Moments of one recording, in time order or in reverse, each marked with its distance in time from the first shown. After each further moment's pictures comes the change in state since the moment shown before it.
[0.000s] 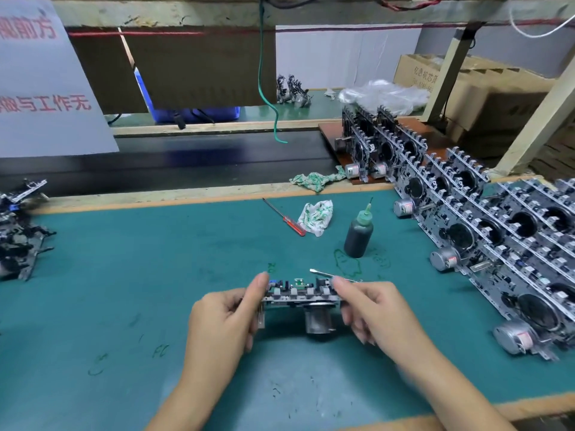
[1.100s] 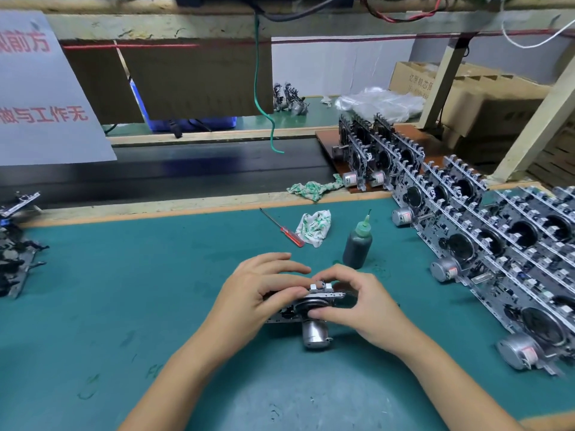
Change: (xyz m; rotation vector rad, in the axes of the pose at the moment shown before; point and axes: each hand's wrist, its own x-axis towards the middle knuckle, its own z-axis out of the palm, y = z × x) left_hand 0.054 0.009 0.012 0.208 -0.380 0.460; right_hand 0.038 0.007 -0.004 -0.060 -0.153 -0.212
